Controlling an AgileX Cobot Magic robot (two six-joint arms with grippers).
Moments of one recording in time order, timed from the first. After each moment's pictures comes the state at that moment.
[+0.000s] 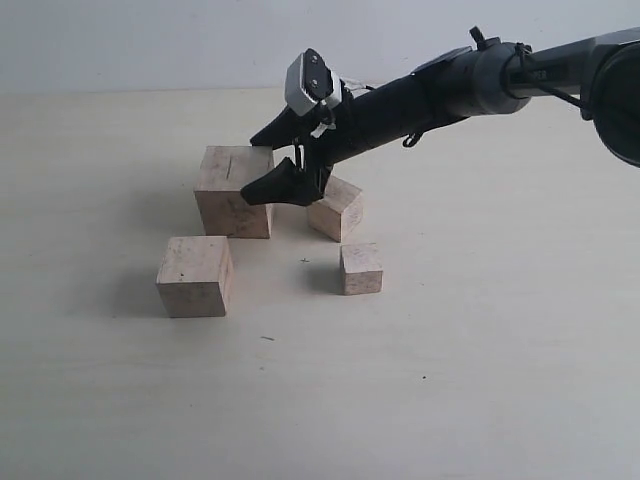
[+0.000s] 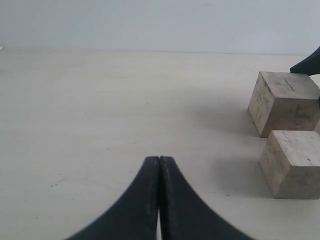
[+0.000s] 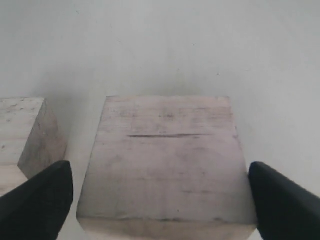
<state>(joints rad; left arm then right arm) -0.04 0.01 0.00 -0.08 0.37 0.05 0.49 2.46 -1.76 1.35 1.05 -1.98</state>
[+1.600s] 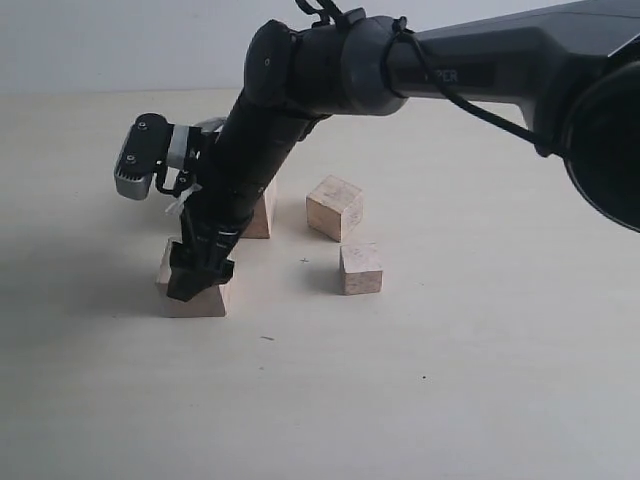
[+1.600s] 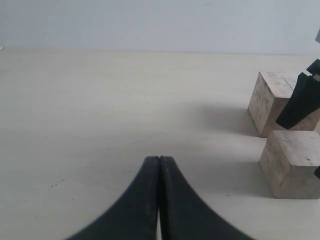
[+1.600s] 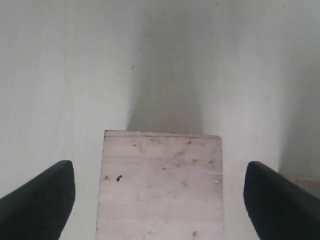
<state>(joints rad) -0.04 0.01 0.00 -0.08 0.37 0.05 0.87 2.28 -1.76 0.59 0.89 -1.15</state>
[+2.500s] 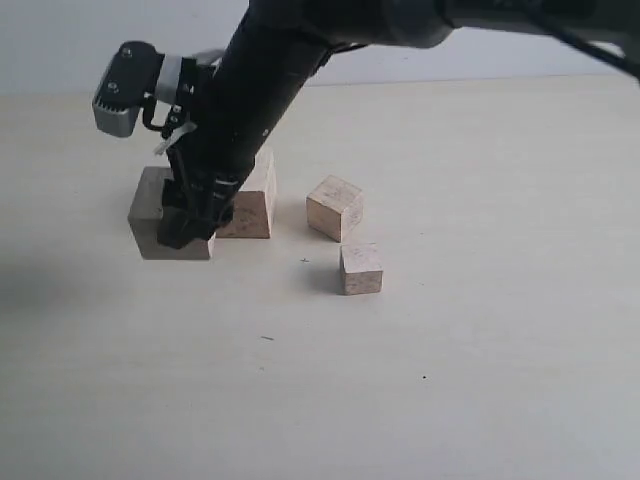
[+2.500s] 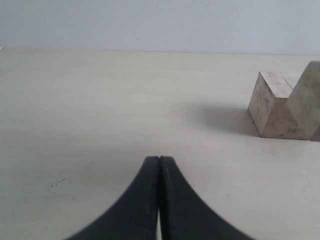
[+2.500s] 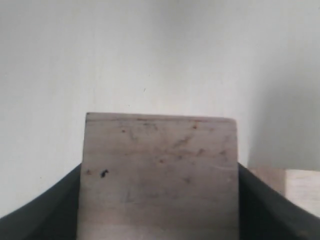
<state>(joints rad) -0.04 0.01 0.00 -0.08 0.37 0.05 0.87 2.12 -1.76 0.54 0.97 -1.09</state>
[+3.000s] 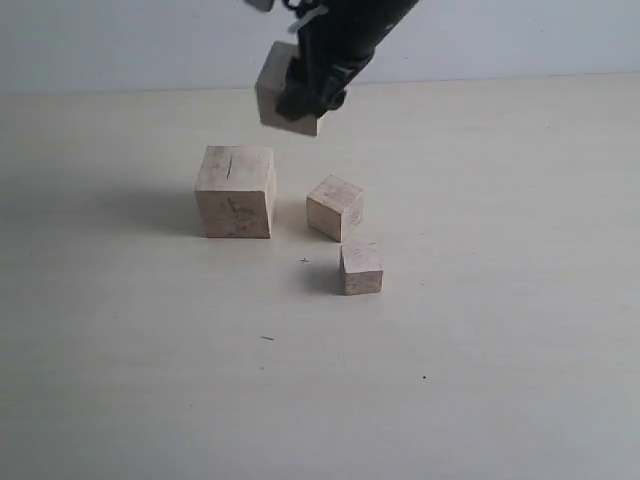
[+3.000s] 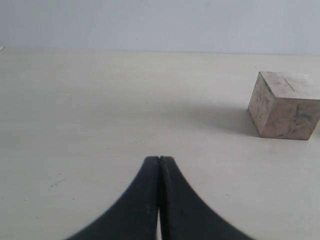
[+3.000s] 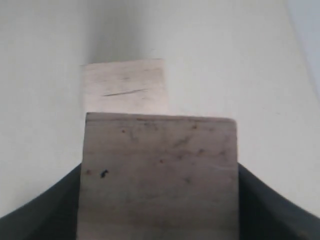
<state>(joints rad) -0.04 0.01 0.00 -0.08 0.37 0.05 0.61 2.03 -1.76 0.43 0.87 -1.05</state>
